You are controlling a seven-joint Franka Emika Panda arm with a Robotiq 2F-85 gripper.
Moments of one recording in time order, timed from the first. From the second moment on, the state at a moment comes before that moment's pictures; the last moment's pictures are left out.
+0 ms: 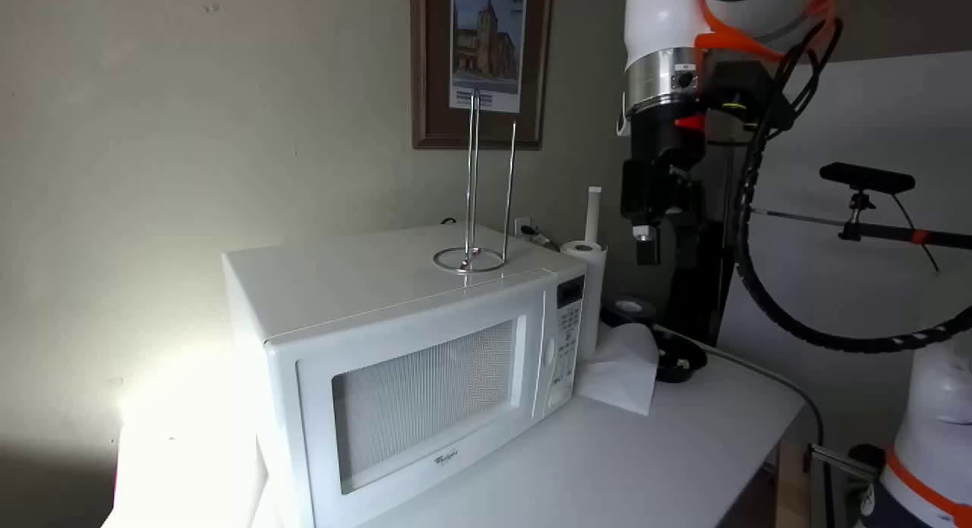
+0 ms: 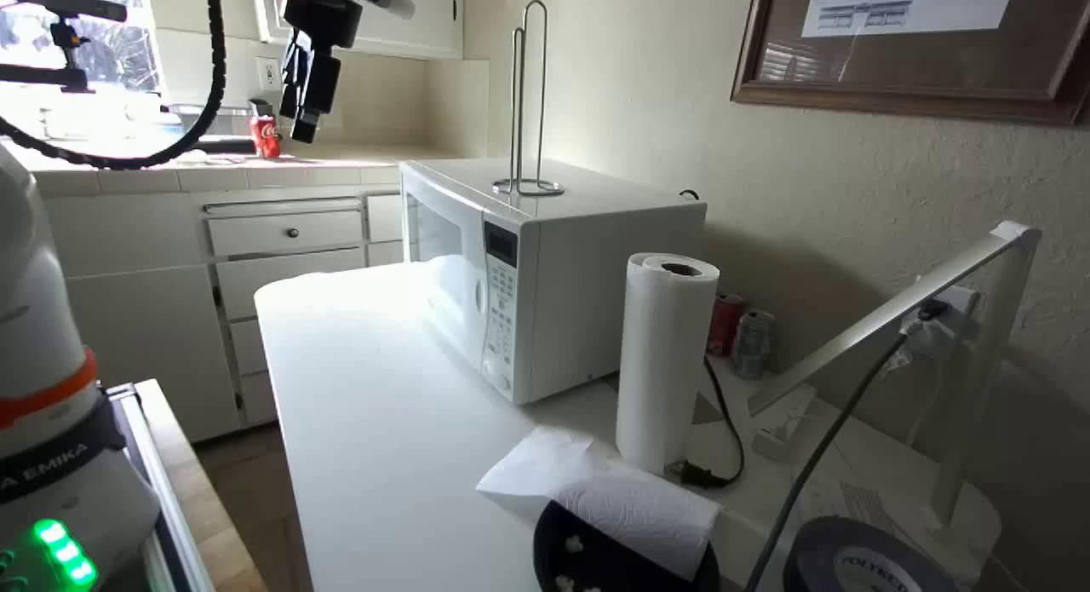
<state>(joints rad) 0.07 -0.69 0.05 -2.47 0.29 1.58 0.25</state>
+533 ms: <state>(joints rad) 0.07 -0.69 0.05 -2.46 0.29 1.59 0.25</state>
